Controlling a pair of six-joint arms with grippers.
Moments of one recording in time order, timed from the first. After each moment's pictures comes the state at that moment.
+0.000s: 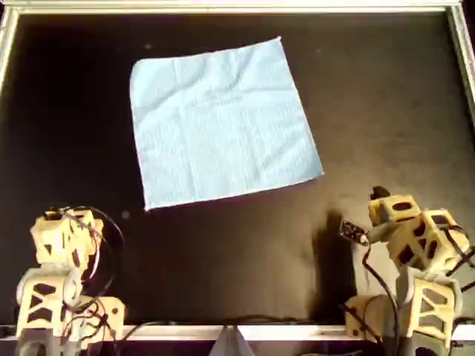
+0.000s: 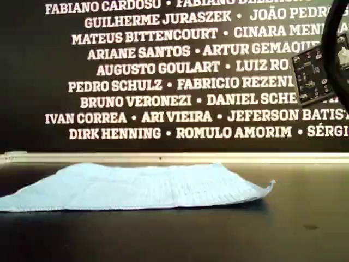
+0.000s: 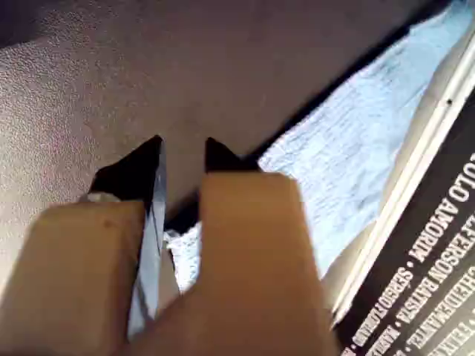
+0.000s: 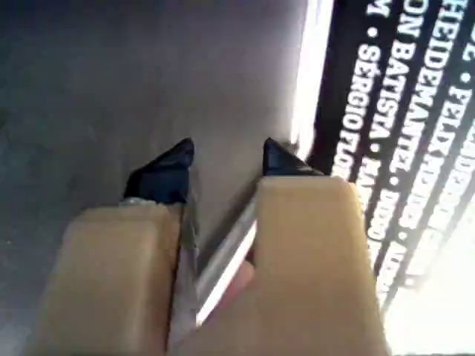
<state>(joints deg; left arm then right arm) 1.8 175.2 173.7 39.0 0.8 0.6 -13.0 176.6 173.4 33.8 -17.0 -6.1</state>
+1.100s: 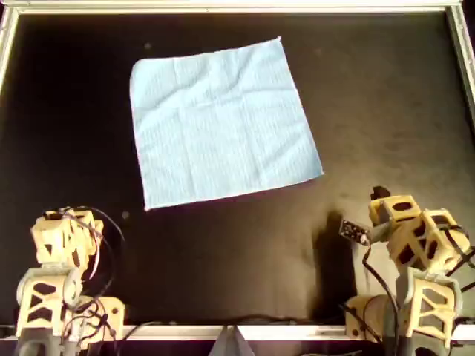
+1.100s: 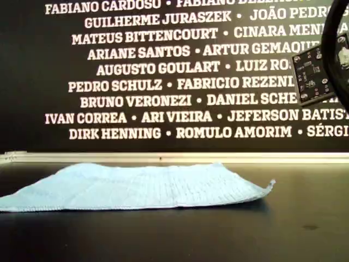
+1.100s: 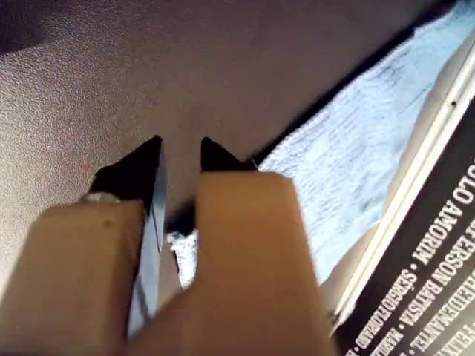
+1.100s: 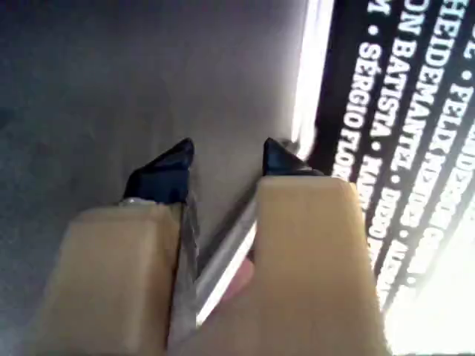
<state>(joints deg) 1.7 174.7 173.7 39.0 0.8 0.8 -13.1 176.6 173.4 33.8 -17.0 -5.9</state>
